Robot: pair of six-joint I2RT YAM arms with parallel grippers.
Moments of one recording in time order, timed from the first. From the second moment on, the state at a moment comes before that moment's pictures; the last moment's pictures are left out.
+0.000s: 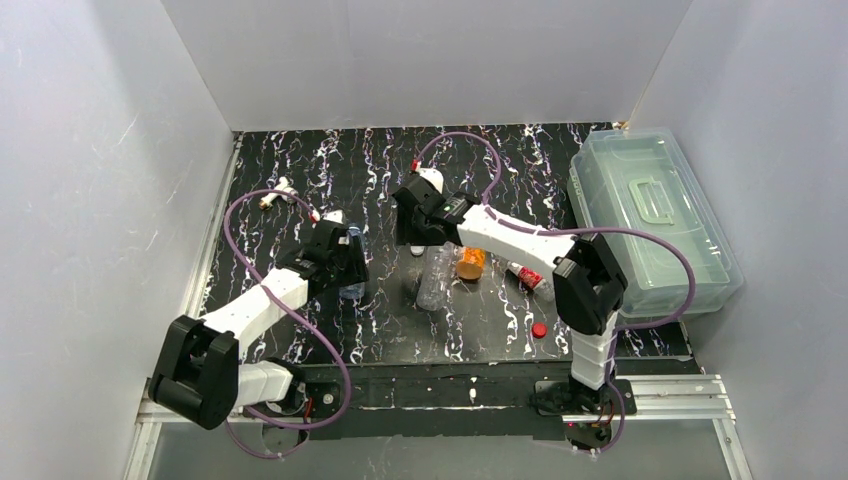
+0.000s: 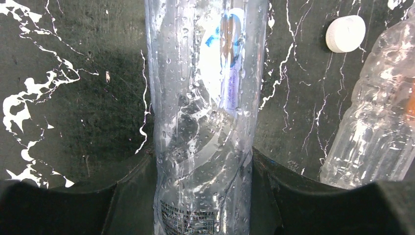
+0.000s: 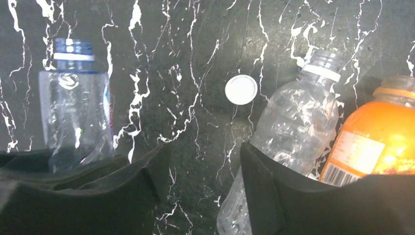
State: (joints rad) left arm -0.41 1.25 0.65 -0.34 -0.09 -0.53; right arm 0.93 1.89 1.58 -0.61 0.28 0.75
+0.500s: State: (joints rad) left arm -0.41 1.22 0.67 -0.34 -0.09 -0.51; right arm 0.85 2.14 1.65 -0.63 0.21 0.64
